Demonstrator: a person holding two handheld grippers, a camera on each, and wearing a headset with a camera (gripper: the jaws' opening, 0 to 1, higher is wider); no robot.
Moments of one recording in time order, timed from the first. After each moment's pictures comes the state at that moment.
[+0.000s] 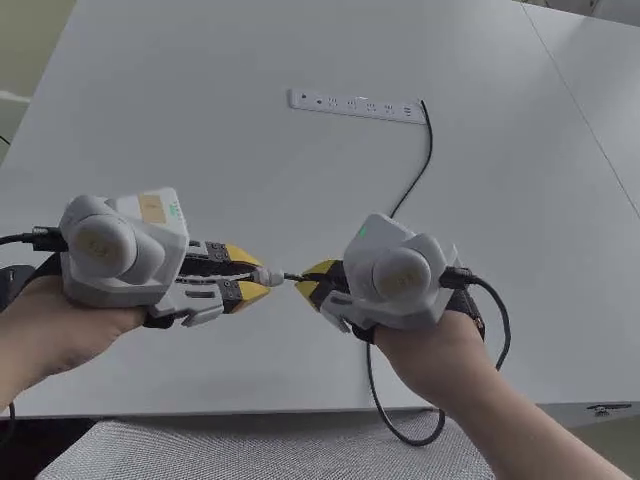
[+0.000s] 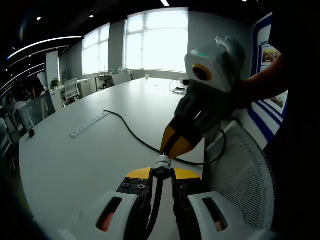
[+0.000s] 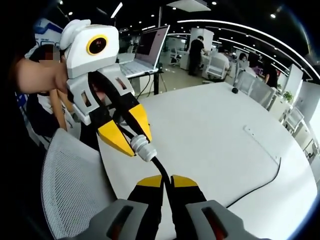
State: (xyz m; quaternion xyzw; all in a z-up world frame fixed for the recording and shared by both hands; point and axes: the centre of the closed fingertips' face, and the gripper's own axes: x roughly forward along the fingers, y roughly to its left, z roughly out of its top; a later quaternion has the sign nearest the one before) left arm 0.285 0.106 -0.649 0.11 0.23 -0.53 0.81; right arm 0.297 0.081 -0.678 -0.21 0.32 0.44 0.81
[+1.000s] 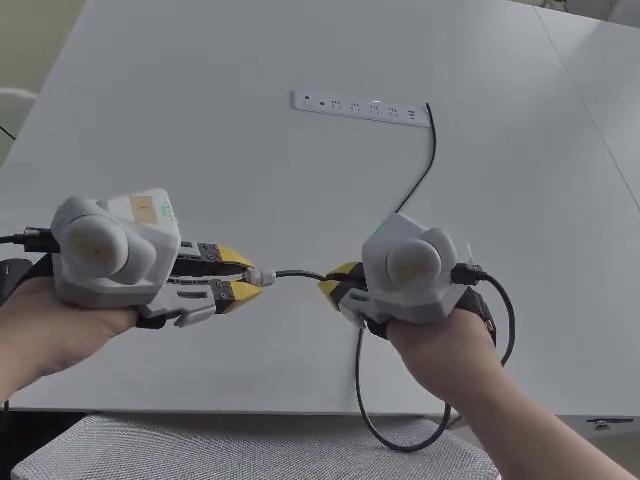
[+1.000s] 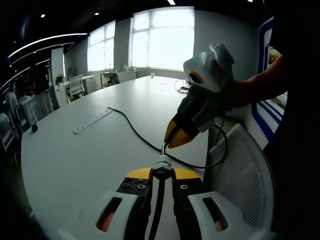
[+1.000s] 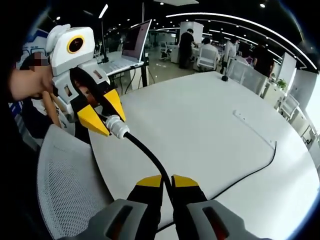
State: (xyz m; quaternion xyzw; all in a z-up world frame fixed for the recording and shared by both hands) left arm 0.286 0.101 -0.650 0.10 0.24 -0.51 0.82; right arm 0.311 0.033 -0.692 -0.20 0.34 0.40 0.82
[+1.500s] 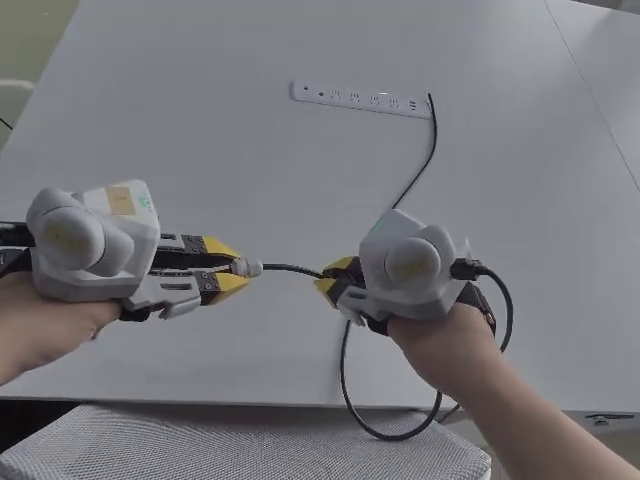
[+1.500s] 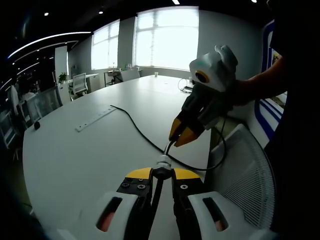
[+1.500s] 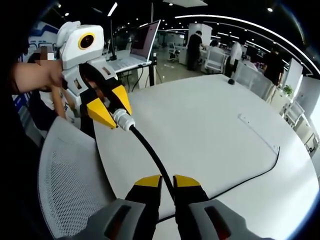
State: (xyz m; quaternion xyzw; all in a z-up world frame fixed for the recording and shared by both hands) left arm 0.285 0.103 -0.652 0.10 0.25 -0.50 0.83; right arm 0.303 0.032 -0.691 -0.20 0.34 0.44 0.81
